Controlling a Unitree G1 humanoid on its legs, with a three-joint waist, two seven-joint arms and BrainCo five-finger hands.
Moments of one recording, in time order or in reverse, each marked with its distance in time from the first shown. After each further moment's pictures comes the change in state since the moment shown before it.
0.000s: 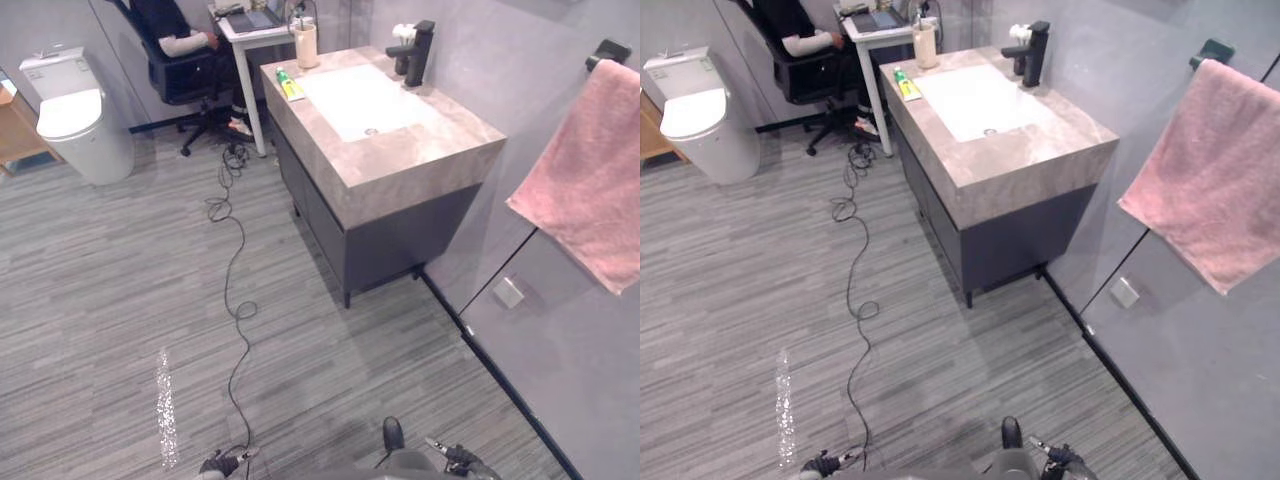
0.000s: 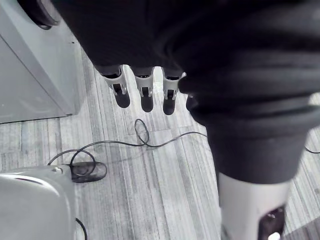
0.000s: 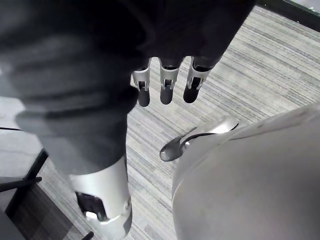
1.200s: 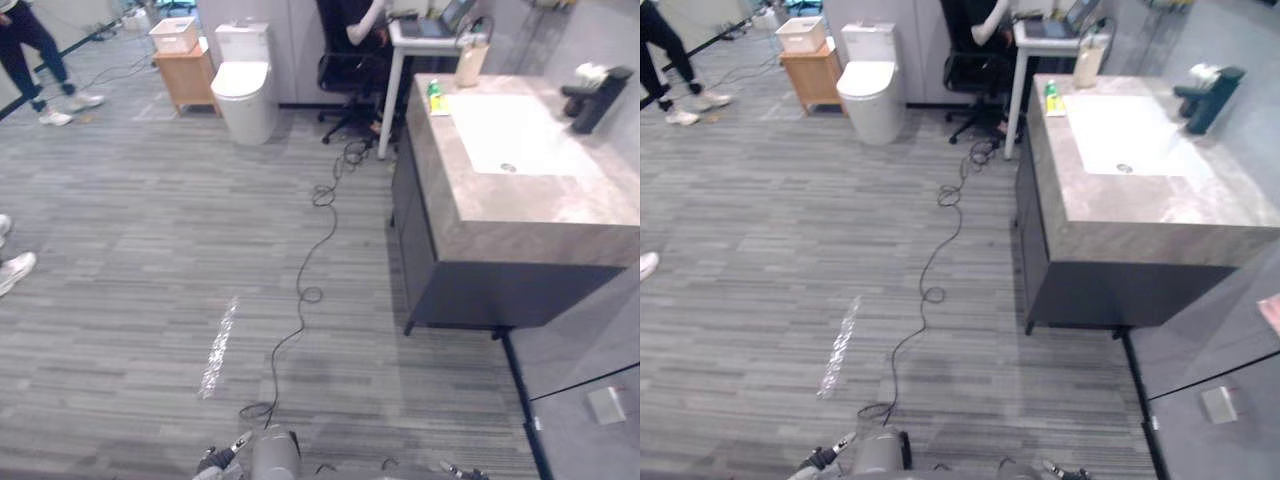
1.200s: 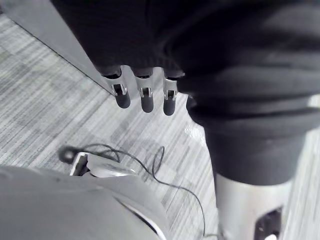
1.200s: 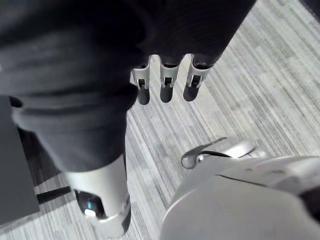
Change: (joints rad) left arm -0.021 -0.150 0.337 -0.099 -0.053 -0.015 -0.002; right arm 0.091 -0.013 -0.023 -0.071 -0.039 -0.005 -0.006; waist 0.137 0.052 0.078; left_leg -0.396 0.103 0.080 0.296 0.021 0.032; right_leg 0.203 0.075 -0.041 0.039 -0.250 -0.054
